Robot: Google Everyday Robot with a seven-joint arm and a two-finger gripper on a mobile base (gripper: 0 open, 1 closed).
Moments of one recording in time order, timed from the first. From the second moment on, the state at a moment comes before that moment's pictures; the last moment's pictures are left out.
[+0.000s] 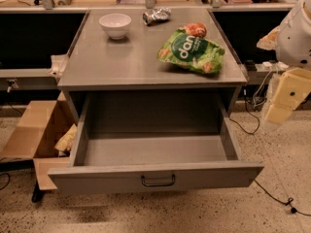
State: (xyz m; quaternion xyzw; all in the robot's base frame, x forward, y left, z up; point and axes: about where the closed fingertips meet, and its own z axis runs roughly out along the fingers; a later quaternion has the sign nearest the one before) arm 0.438 -0.217 0.976 -0.60 0.78 -0.03 0.16
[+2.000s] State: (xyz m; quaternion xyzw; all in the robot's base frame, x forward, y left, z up) arm 0.363 -0.174 0.744 -0.64 0.75 0.09 0.13
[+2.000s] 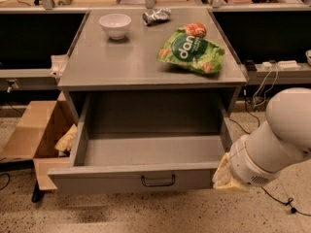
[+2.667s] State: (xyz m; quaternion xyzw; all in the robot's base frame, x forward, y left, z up) arm 0.349 -0.169 0.673 -0.62 0.77 0.11 0.09
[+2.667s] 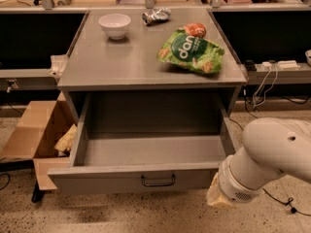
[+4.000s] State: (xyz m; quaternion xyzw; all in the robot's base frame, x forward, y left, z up) arm 0.428 -0.174 0.622 -0.59 0.80 0.07 0.12
